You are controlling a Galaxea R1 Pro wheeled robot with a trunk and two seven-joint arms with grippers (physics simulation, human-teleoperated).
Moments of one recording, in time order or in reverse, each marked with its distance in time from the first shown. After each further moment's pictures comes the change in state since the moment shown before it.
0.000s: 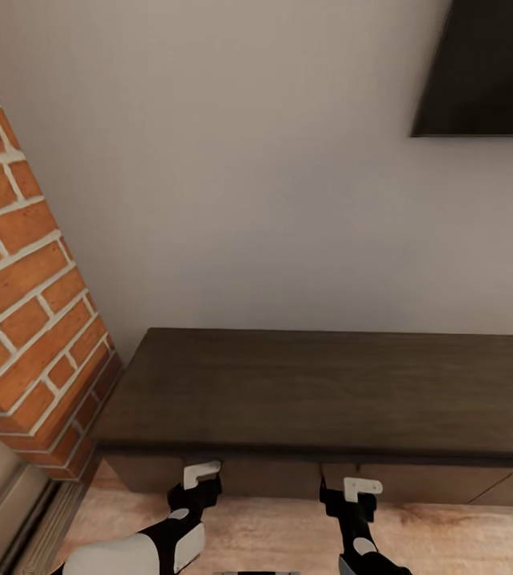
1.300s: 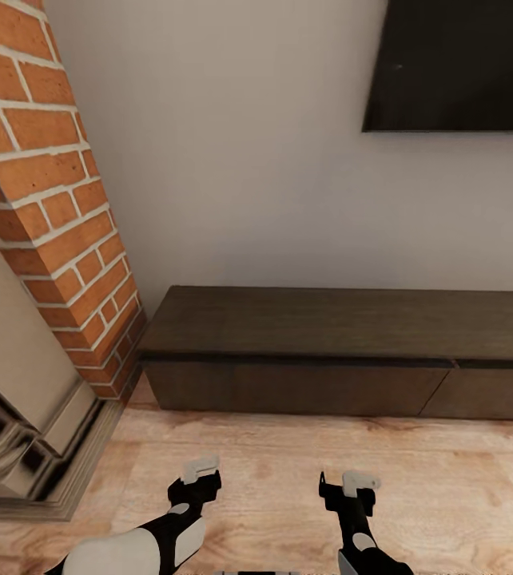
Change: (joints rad) left arm -0.014 0.000 0.000 0.001 0.001 -0.001 0.007; right arm -0.001 0.000 0.002 -0.026 0.001 0.001 0.001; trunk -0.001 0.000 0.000
